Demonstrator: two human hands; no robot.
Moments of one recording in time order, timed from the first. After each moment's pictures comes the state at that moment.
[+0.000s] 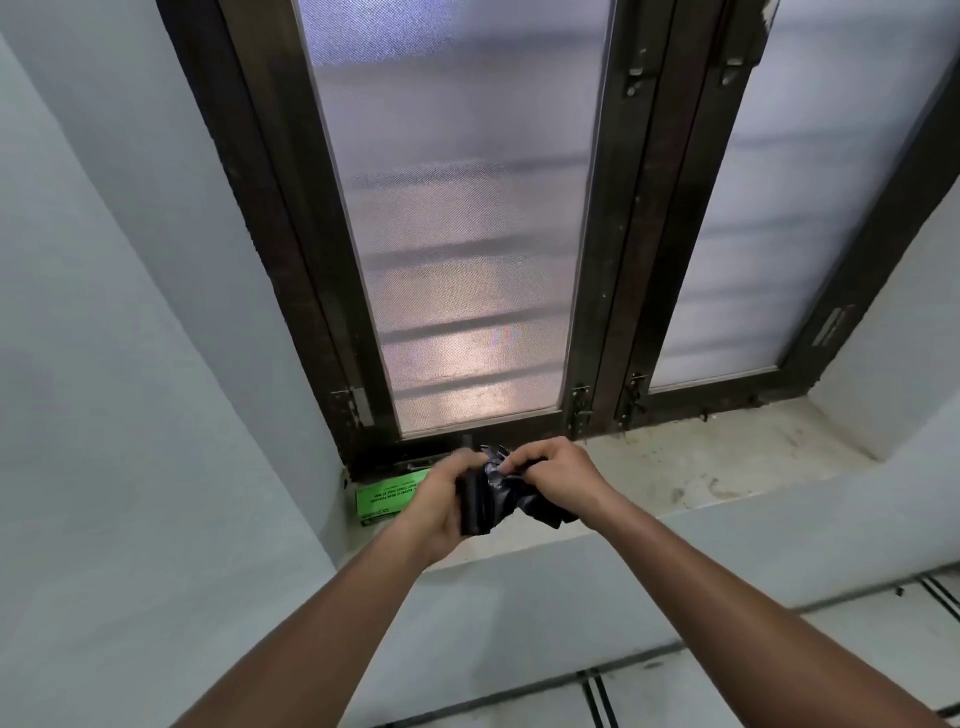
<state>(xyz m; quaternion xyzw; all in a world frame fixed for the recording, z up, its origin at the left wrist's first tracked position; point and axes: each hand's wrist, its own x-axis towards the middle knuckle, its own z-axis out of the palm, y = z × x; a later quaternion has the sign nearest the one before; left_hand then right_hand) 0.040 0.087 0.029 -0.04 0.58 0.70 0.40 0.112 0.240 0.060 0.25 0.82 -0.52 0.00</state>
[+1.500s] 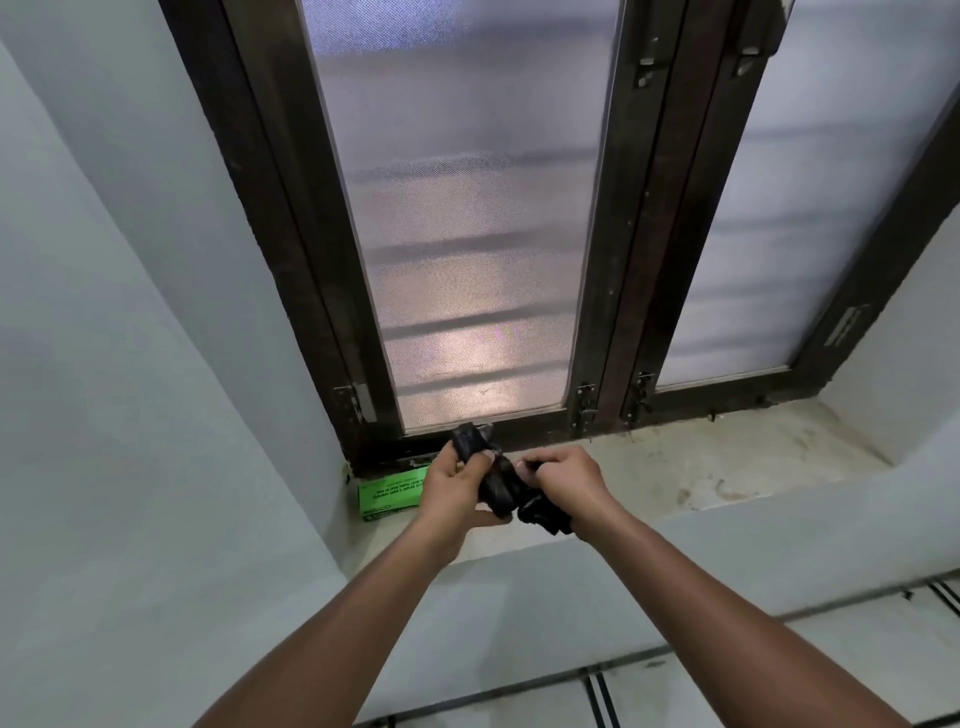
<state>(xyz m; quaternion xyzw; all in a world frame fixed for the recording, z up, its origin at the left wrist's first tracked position) 0.052 0.096 0.031 0.00 0.64 0.72 0.26 0.111 0.236 0.047 0.35 0.68 -0.65 -0.02</state>
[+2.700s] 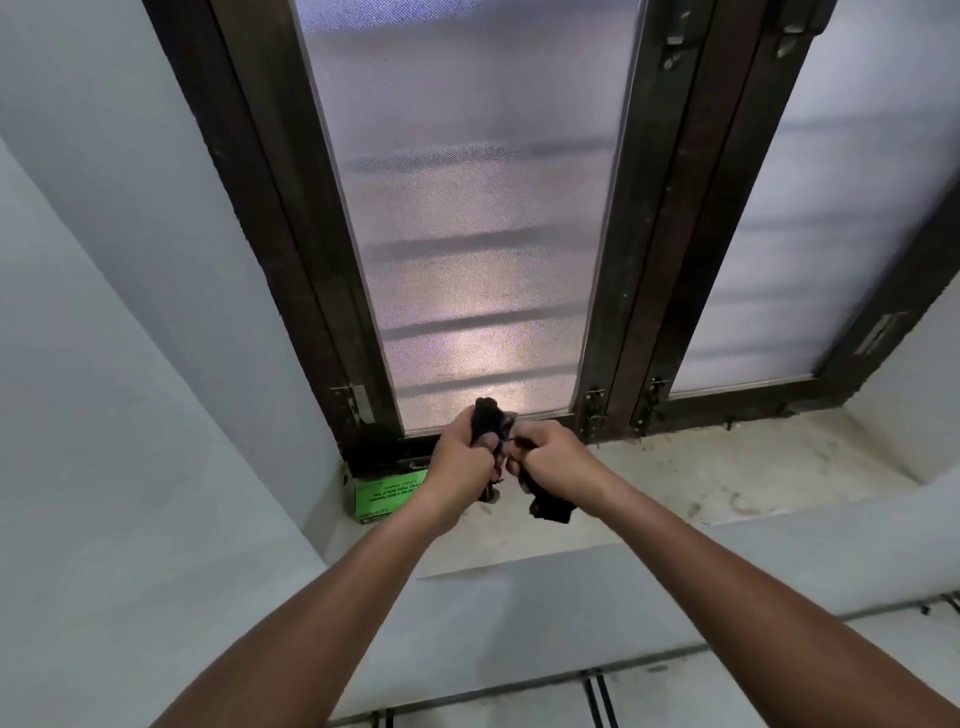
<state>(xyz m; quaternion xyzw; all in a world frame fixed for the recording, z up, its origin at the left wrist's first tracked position) 0.022 0.125 0.050 0.08 0.75 0.62 0.21 0.079 0.248 0.069 0.17 0.81 -0.56 0.03</state>
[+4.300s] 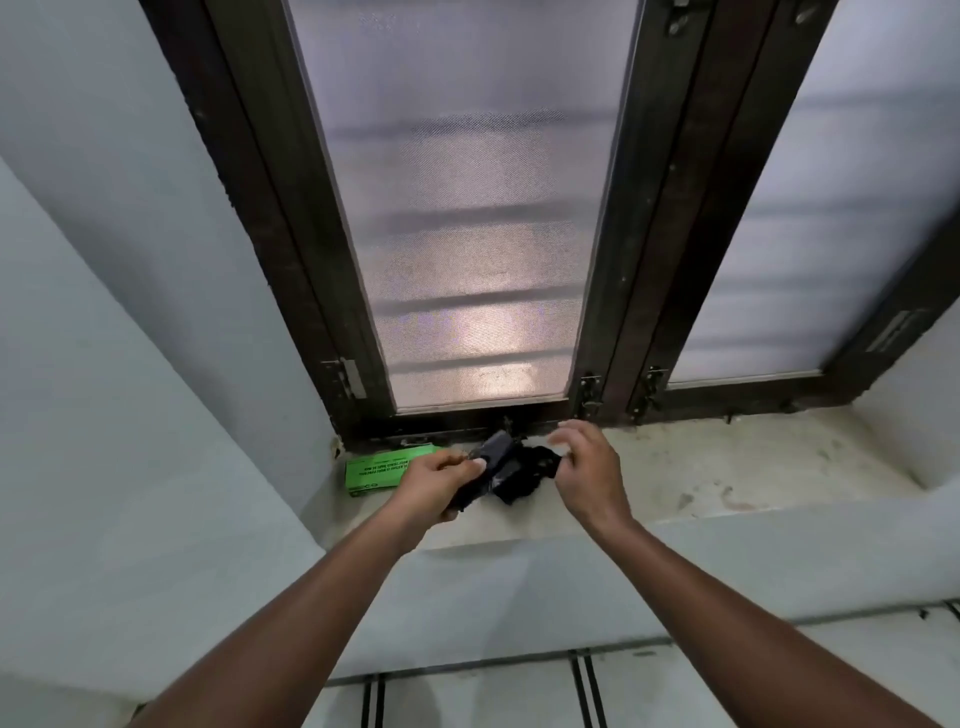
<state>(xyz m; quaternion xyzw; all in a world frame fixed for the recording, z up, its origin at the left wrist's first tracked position) 0.035 0.094 0.007 -0.02 0.74 0.60 0.30 0.098 0.301 -0.028 0.19 0.90 -0.35 -0.18</state>
